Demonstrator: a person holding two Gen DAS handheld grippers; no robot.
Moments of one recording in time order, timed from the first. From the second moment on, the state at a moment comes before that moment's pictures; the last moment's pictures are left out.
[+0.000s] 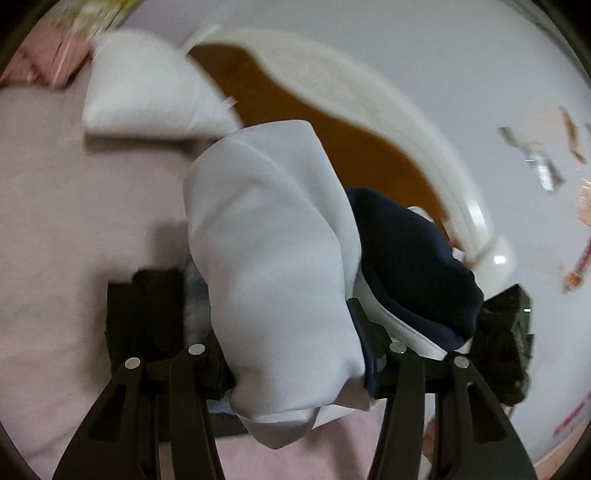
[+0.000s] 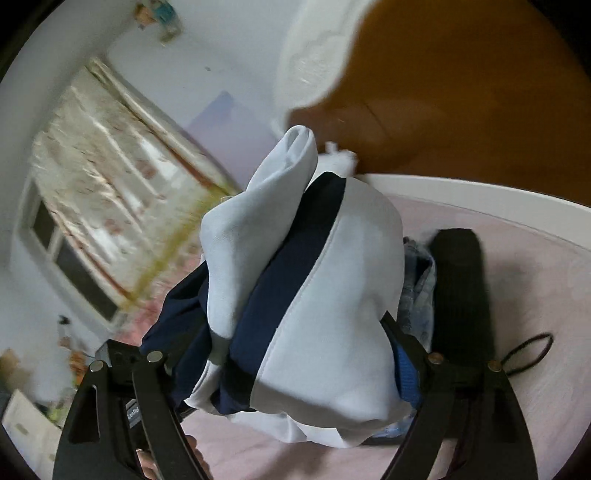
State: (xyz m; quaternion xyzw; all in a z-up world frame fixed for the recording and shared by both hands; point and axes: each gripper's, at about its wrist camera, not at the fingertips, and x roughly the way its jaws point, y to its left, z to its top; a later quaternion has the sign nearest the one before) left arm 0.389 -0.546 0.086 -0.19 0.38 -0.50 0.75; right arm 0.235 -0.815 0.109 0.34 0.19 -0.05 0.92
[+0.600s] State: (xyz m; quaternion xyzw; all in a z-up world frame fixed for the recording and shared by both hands) left arm 0.374 -0.486 0.086 -0.10 0.31 -0.46 0.83; right arm 0.211 -0.775 0.059 0.31 0.20 -0.16 0.92
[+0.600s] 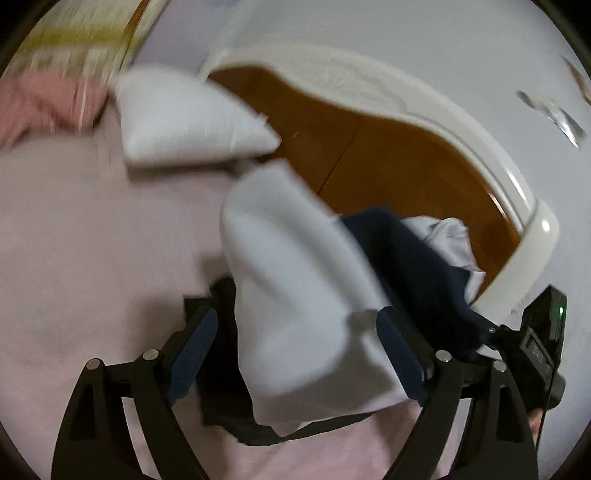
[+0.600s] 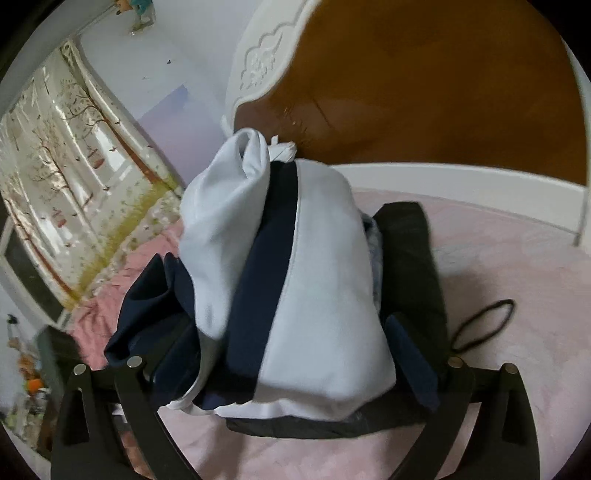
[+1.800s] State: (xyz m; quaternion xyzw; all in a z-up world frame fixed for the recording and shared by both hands) left arm 0.250 -0.304 0.027 -0.03 0.24 -0.37 0.90; right arm 0.147 -0.535 0.012 0.10 0.24 -0.27 0.93
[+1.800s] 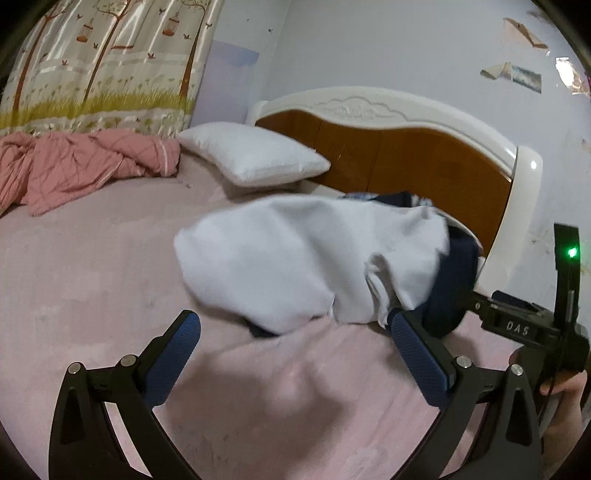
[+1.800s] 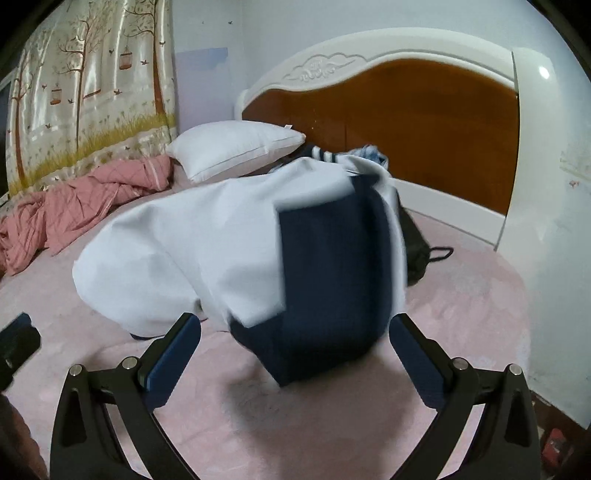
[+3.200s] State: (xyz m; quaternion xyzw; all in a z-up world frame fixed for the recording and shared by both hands) left arm 0.284 -0.299 0.007 0.02 0.23 -0.30 0.93; right arm 0.120 -0.589 0.005 0.11 0.22 -0.35 0.90
